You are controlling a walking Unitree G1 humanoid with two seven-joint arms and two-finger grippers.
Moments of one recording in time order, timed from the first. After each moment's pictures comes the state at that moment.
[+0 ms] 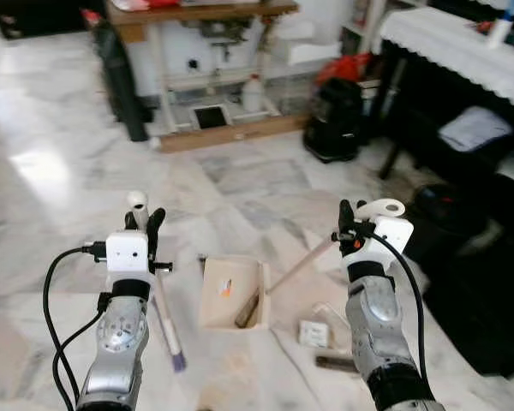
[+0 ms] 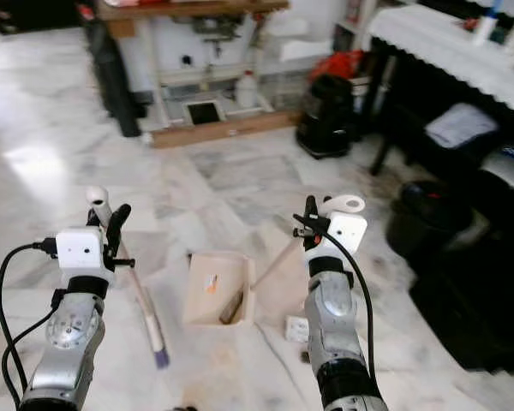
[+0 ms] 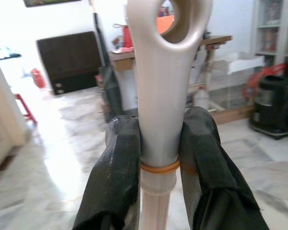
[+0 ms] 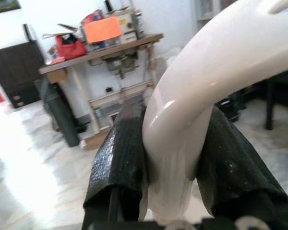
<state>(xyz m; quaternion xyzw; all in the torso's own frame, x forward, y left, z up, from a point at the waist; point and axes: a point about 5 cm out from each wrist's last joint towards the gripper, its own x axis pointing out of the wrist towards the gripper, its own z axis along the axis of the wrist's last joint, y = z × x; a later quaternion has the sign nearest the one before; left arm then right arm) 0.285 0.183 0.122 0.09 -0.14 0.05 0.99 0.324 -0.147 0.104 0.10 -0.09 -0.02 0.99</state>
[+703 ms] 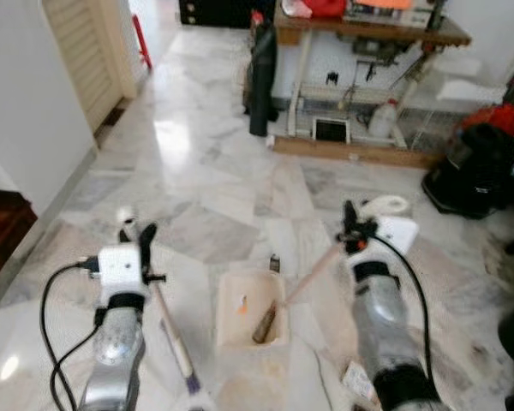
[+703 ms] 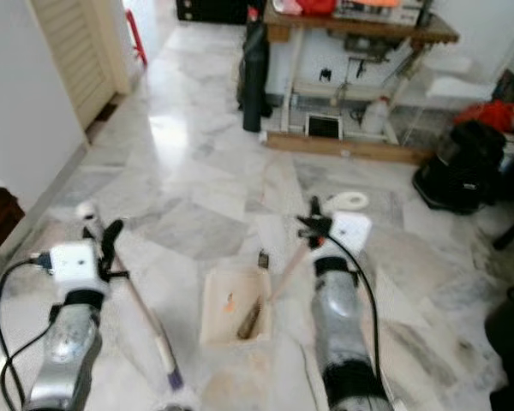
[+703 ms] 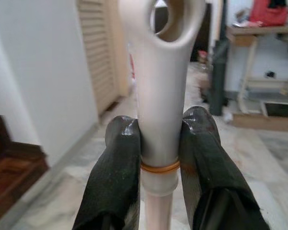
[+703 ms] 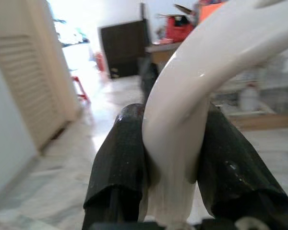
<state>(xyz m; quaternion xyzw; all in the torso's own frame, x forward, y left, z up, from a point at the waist) 0.278 0.193 0.099 0.06 -0.10 0.08 0.99 0.323 -0.149 0.106 0.08 -0.09 0.00 0.99</state>
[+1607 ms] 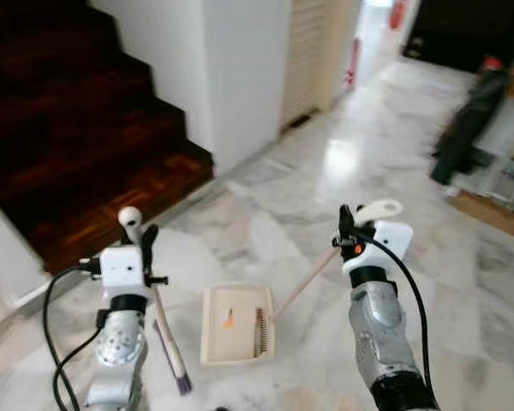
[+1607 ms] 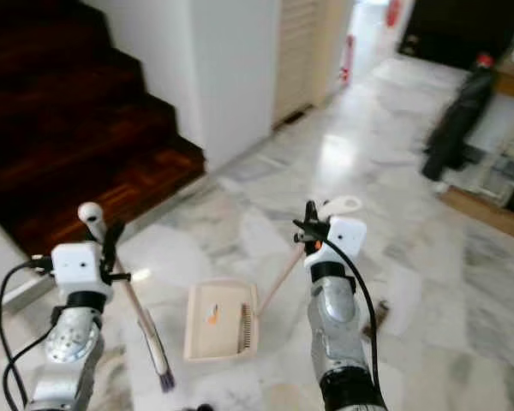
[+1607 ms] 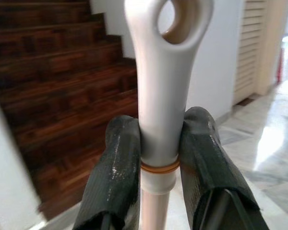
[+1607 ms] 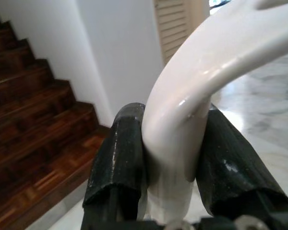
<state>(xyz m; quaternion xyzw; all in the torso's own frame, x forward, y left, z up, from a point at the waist) 0.276 0.188 0.100 0.06 -0.10 0.07 0.99 0.316 -0.150 0.096 0.09 -0.07 -0.01 0.99</state>
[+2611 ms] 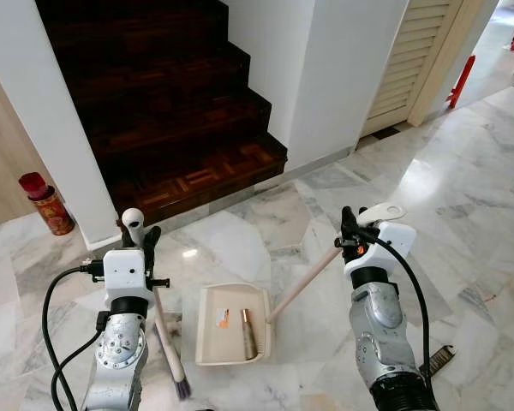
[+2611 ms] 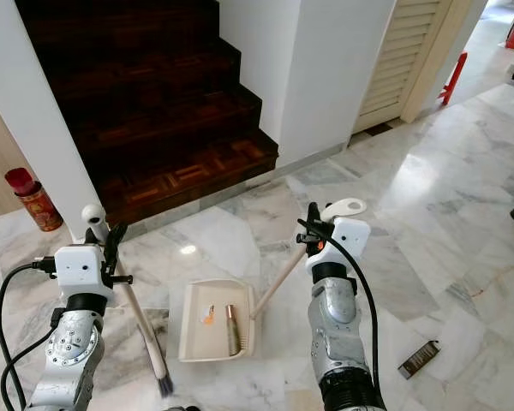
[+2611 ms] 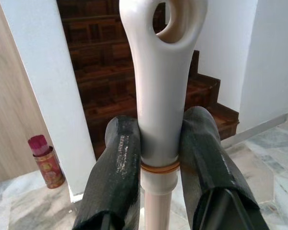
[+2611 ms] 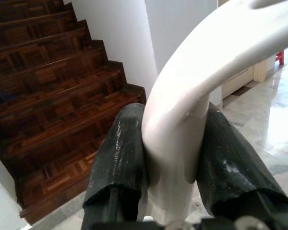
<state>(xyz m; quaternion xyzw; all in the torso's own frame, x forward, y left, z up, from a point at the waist) 0.272 0.191 0.100 0.07 -0.10 0.08 0.99 0.317 -0.147 0.099 0.10 -0.07 -0.01 0.99</state>
